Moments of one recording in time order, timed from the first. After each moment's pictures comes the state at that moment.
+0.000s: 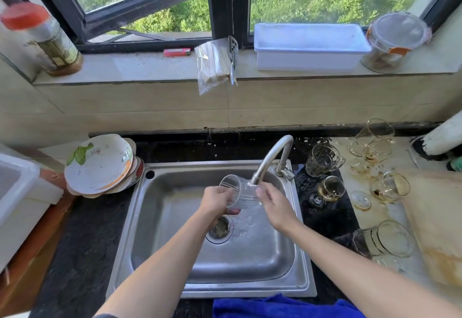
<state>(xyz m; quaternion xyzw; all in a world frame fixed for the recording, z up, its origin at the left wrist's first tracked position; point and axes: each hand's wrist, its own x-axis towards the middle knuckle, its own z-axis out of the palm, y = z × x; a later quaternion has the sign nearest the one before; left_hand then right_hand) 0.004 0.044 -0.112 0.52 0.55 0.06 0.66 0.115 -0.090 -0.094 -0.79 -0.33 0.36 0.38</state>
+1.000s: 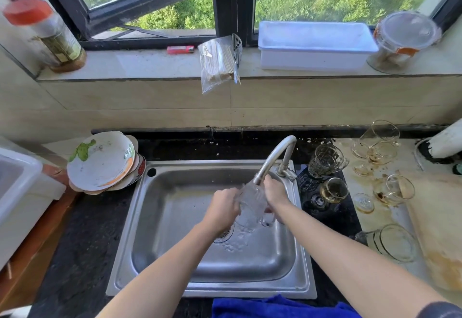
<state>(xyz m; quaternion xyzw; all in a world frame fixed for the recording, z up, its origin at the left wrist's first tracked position) 0.001 0.025 -0.087 0.83 0.40 -0.01 0.39 0.127 -0.048 -0.090 -0.80 -0.11 0.41 0.42</state>
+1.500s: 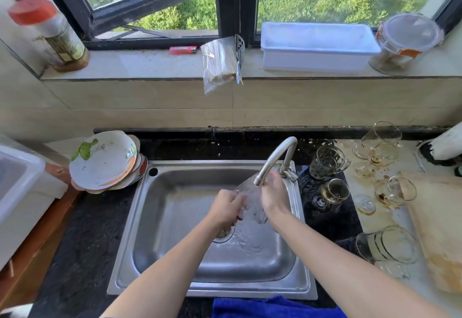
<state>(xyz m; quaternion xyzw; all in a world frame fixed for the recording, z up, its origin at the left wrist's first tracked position) 0.001 0.020 -0.085 0.71 0.46 0.01 0.54 0.110 -0.049 -0.095 -0.75 -0.10 0.39 0.52</state>
